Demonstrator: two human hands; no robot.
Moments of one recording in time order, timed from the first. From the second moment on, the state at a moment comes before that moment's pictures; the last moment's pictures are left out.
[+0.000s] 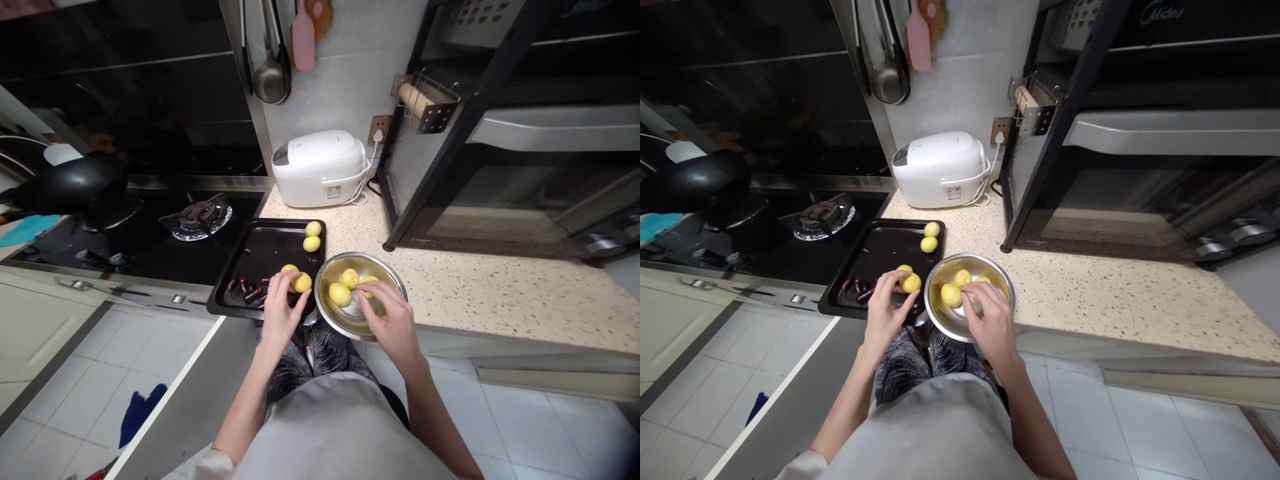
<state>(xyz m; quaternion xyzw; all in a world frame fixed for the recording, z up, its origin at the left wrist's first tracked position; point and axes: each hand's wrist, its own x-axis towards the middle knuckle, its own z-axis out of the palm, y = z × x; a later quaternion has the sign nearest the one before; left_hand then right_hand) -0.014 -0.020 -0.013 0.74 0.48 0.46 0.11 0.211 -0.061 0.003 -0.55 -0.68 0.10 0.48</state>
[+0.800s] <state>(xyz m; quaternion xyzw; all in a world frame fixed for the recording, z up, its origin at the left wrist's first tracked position) -0.005 -0.039 -0.008 0.80 0.44 0.40 0.12 0.248 -0.073 -0.007 -0.64 -0.67 0.10 0.37</state>
